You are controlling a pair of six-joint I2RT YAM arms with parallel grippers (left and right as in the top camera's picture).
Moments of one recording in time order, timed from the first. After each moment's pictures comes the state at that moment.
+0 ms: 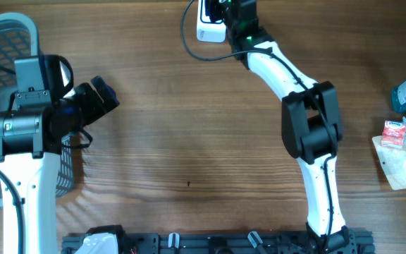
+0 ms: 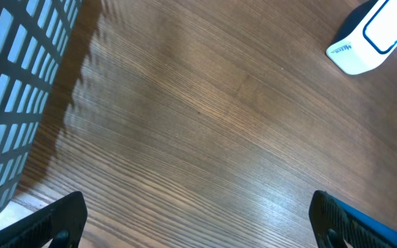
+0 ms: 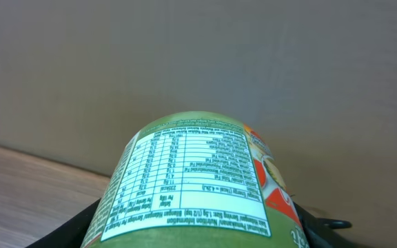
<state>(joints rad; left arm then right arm) 0.08 1.24 1.40 -1.19 0.07 -0.49 0.38 2.42 1.95 0.23 0.07 -0.01</state>
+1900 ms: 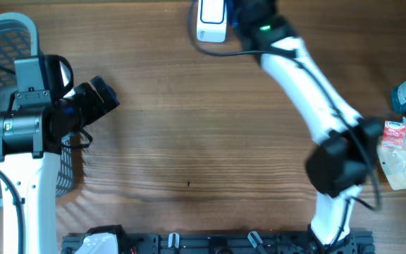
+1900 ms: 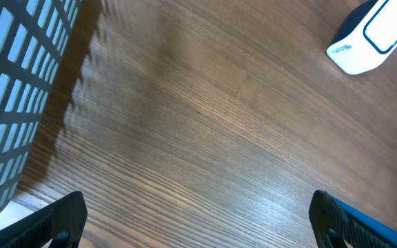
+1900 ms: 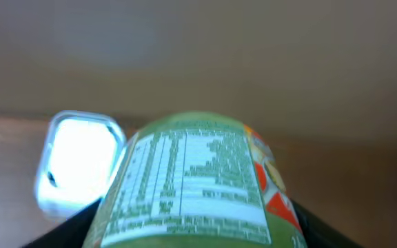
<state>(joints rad) 0.08 1.24 1.40 -1.19 0.07 -0.49 0.40 2.01 1.96 -0.63 0.53 0.14</state>
